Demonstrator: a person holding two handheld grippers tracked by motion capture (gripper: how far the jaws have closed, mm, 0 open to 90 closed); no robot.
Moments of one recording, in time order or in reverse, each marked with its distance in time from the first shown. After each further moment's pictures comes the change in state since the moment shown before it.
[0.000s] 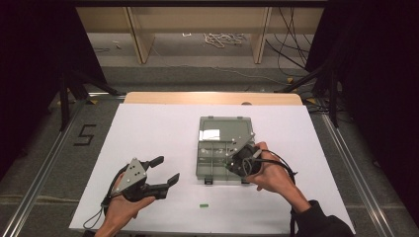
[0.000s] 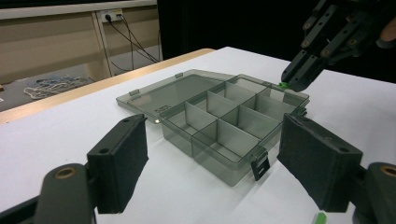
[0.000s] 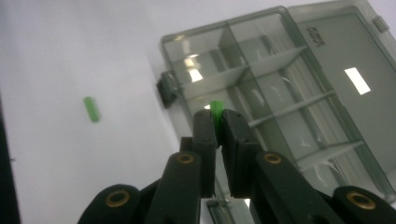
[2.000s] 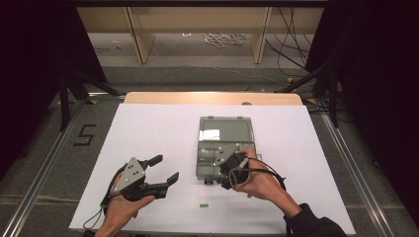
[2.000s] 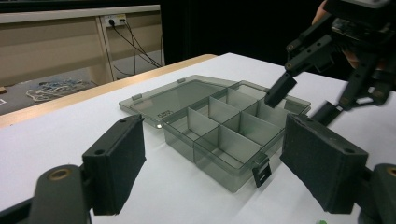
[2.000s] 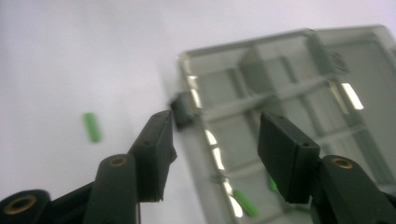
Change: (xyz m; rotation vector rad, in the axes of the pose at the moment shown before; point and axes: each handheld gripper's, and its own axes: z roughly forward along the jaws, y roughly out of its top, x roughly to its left) left arm 0.001 0.001 -0.001 -0.022 0.008 -0.007; right arm 0.031 0.013 0.026 -0.019 -0.003 -0.109
